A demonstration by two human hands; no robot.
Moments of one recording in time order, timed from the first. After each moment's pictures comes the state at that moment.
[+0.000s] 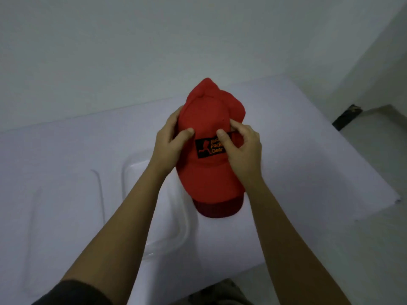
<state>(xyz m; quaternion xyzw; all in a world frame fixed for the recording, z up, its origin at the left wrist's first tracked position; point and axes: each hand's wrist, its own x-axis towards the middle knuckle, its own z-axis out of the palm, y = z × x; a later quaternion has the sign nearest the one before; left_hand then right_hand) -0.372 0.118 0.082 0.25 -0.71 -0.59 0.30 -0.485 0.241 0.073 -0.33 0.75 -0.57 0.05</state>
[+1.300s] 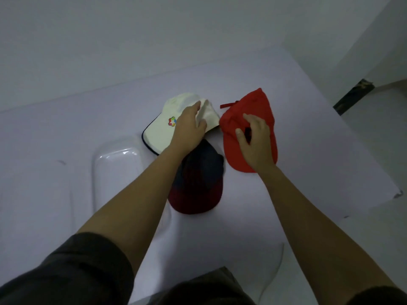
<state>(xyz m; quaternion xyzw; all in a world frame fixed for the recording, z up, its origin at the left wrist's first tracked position) -0.510 0.150 0.010 0.35 -0.84 -0.39 0.15 -0.636 0.290 -0.043 -0.38 0.82 -0.42 0.03</state>
